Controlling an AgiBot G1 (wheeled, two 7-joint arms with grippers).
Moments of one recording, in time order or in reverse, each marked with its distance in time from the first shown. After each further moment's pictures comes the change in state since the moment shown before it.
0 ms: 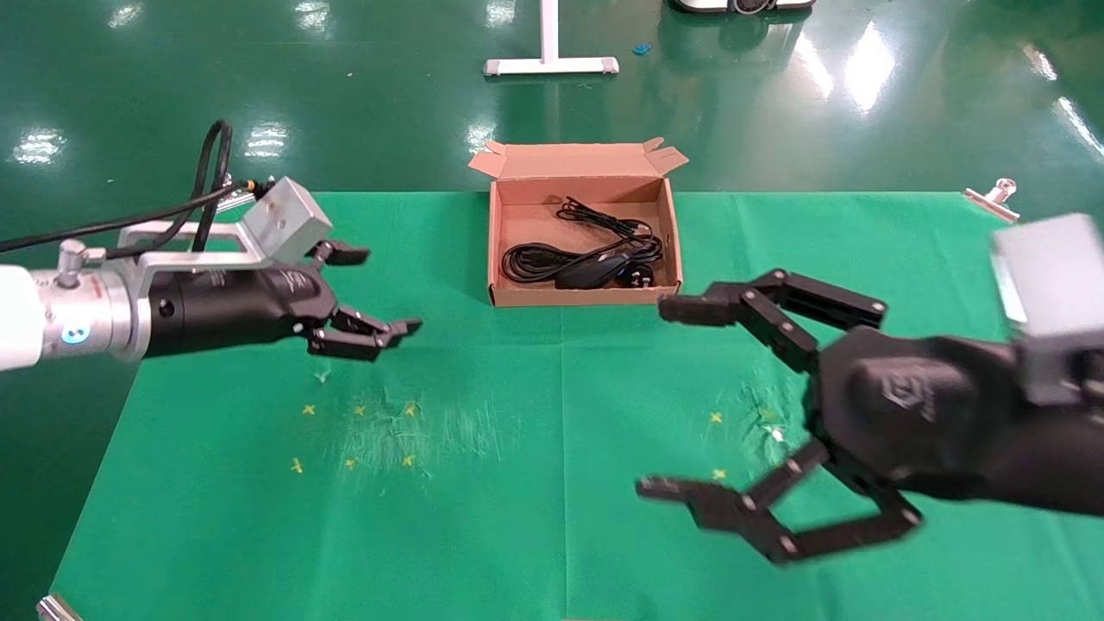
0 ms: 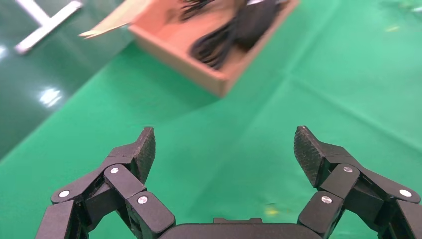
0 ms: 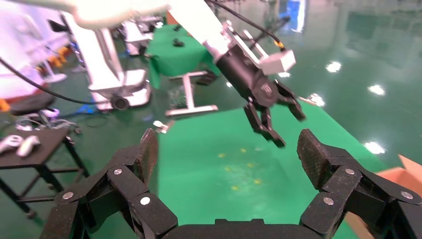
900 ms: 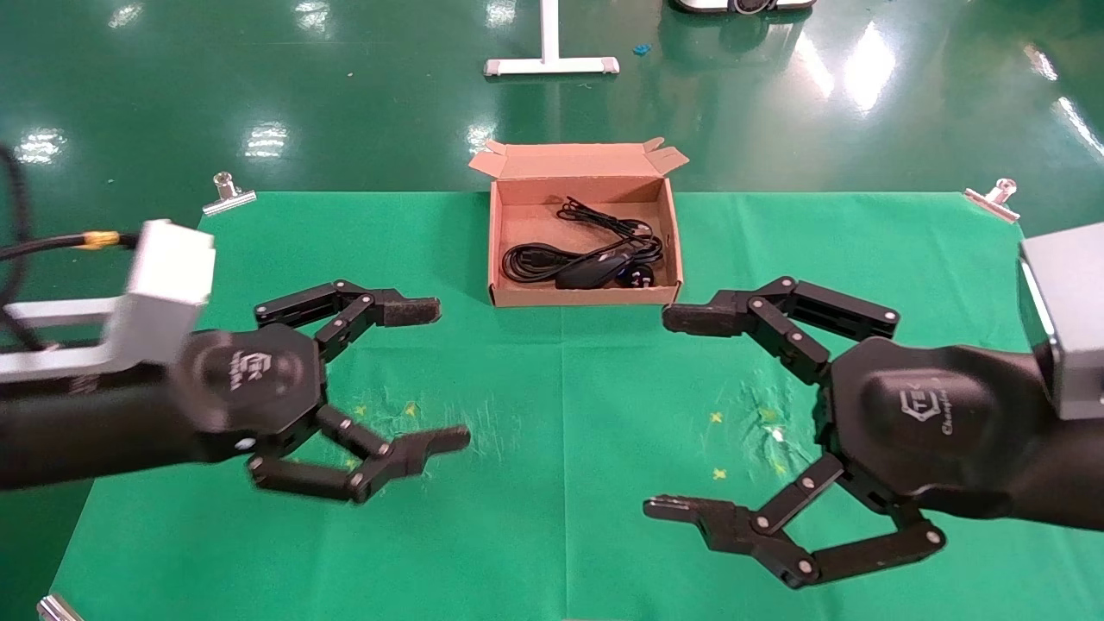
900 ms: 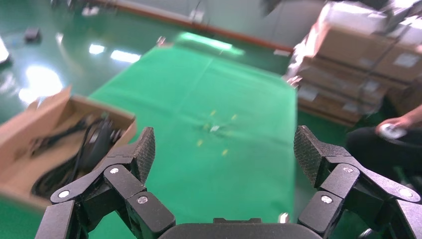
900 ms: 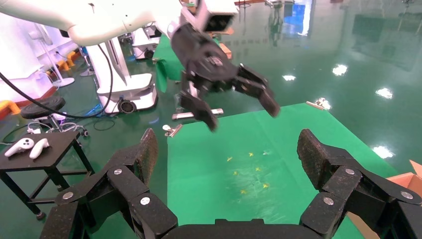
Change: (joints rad) left arm 0.286 -0.097 -0.341 -0.084 -0.585 0.363 0.303; right arm -0.019 0.022 0.007 0.015 0.039 -0.020 0.005
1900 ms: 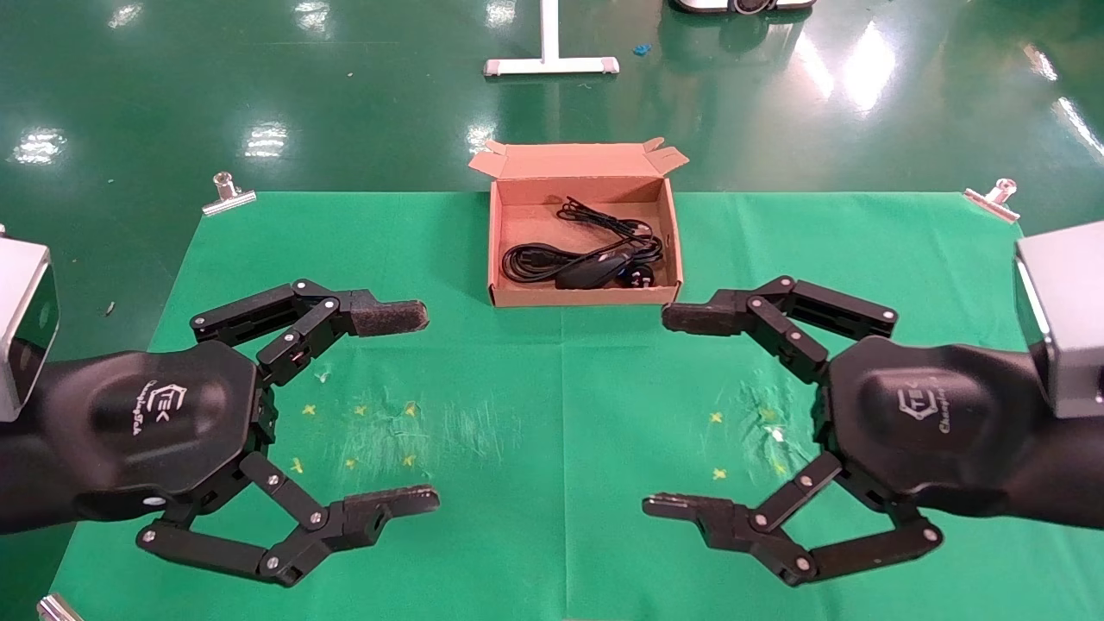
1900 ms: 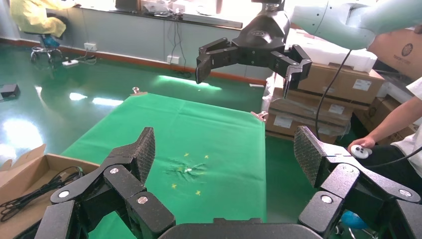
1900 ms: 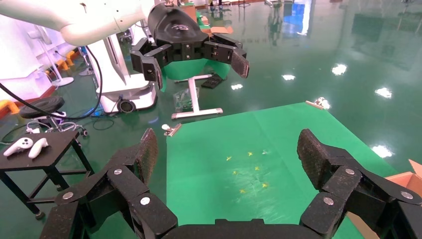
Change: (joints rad) left arm 0.085 -0.029 -0.100 -0.025 -0.173 0.107 0.086; right arm 0.000 0.000 -0.001 0.000 0.001 0.000 0.000
